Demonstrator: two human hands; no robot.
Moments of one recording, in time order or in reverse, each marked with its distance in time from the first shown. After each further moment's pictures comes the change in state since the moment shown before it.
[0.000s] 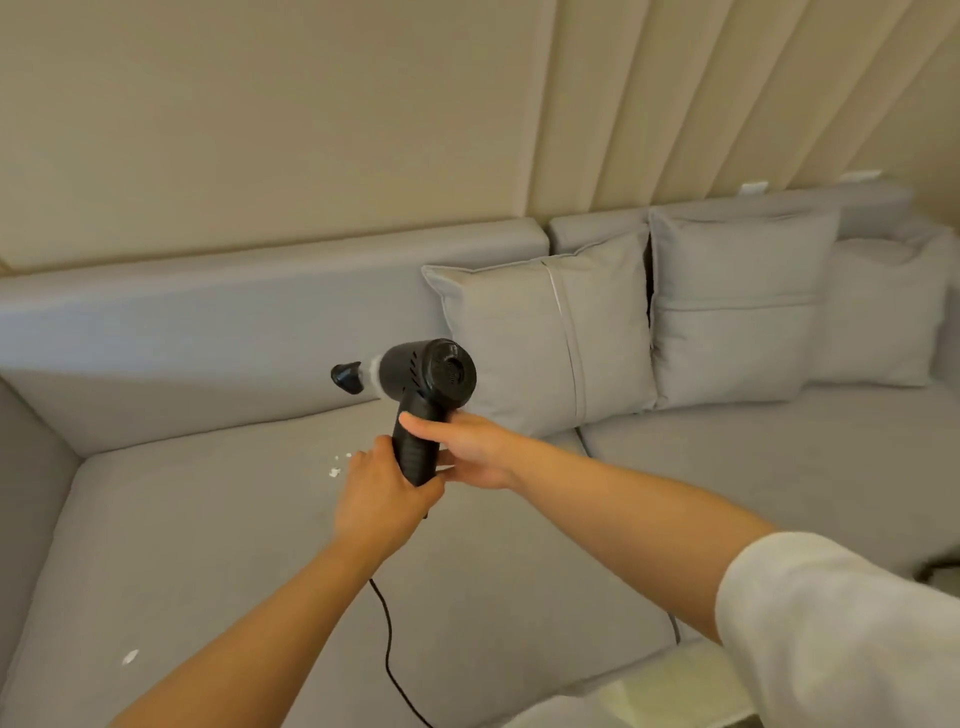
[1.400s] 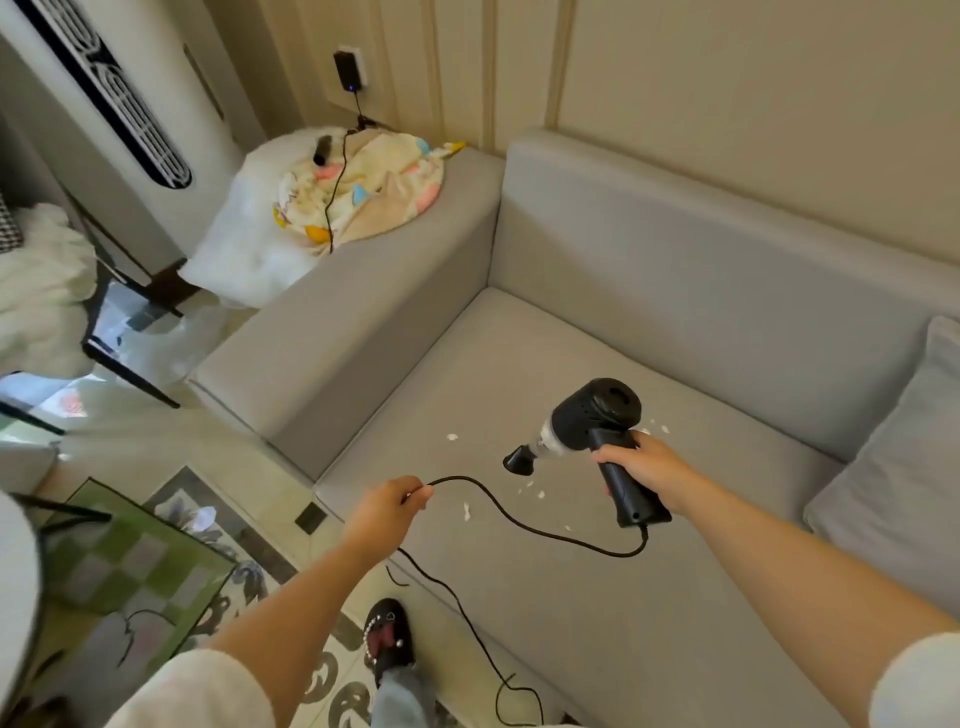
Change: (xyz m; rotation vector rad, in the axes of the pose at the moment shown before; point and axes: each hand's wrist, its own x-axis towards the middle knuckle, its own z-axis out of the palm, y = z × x) left_hand -0.178 -0.325 -0.140 -0.157 0.116 -0.613; right_hand 0.136 0.081 0.212 -0.777 -0.090 0.166
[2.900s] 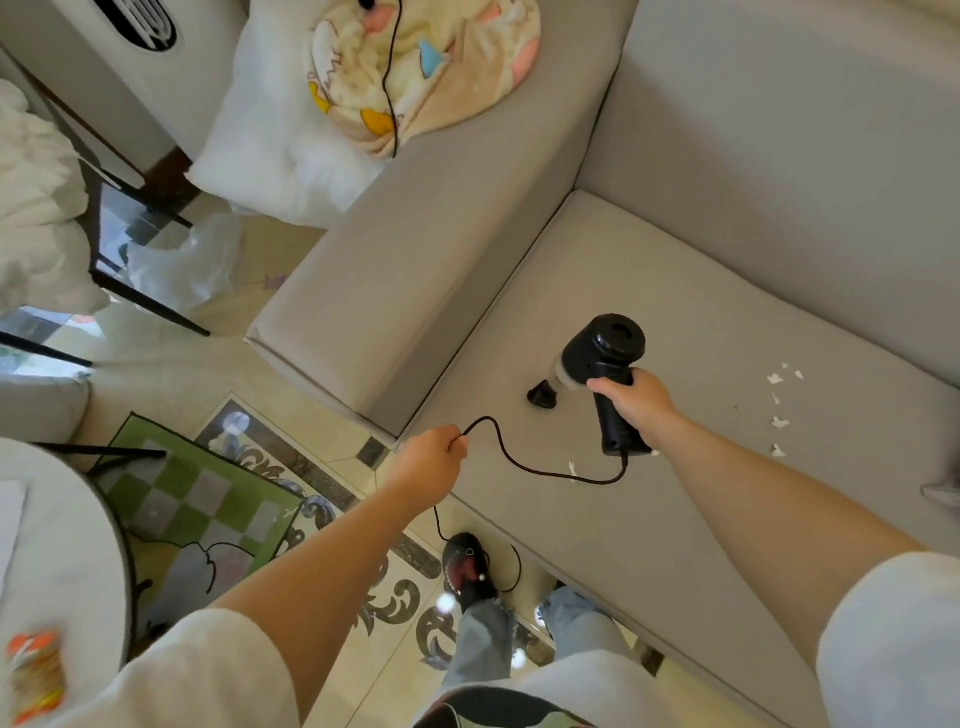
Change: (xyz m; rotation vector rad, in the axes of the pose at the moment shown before) left_hand 0.103 -0.129 -0.083 -0.020 -0.163 -0.149; right_hand 0.136 -0.070 0.206 0.019 0.140 0.086
